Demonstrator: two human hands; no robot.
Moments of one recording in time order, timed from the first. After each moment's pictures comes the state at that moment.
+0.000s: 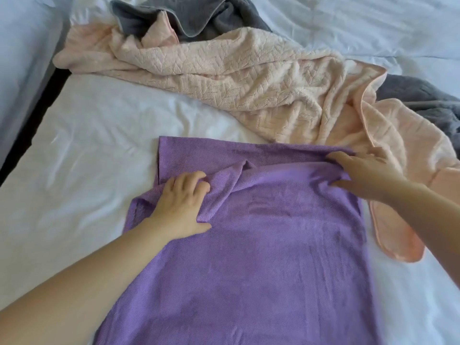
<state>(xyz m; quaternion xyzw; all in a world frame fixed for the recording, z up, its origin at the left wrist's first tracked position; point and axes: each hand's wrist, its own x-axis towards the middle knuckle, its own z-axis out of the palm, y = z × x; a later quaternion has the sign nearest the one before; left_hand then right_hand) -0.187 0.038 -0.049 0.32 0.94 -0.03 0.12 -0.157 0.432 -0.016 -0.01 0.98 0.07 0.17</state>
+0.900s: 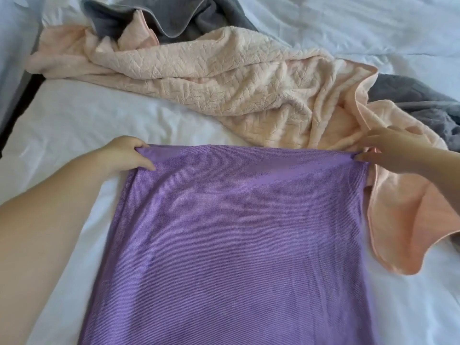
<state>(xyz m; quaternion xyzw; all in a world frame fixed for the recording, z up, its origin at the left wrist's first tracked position) -0.341 0.002 -0.035 -0.04 0.93 0.22 0.28 -0.201 0.514 -0.004 0.06 0.98 0.00 0.17</state>
